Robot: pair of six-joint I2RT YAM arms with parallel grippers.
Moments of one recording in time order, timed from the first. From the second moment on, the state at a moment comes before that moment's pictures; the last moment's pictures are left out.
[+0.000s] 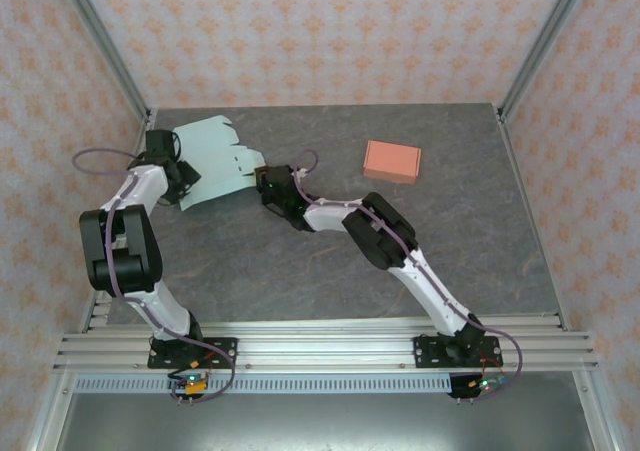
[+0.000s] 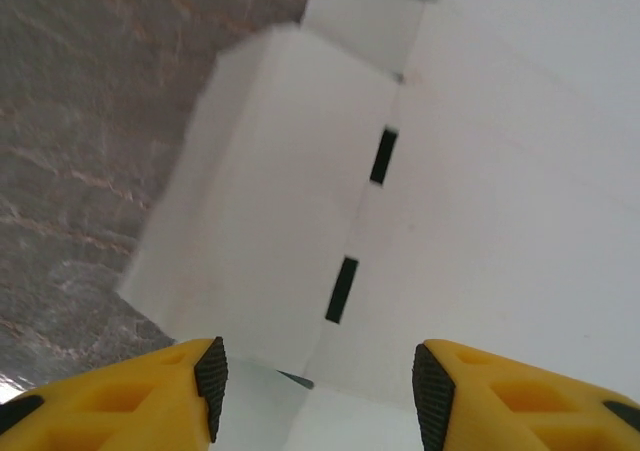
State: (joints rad) left arm 0.24 1.70 1.20 -0.54 -0.03 -0.66; right arm 0.84 2.53 1.75 0.52 0.18 1.87
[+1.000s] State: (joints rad) left arm 0.21 1.56 1.12 -0.47 0.38 -0.83; right arm 0.98 1.83 1.70 -0.53 0.03 0.14
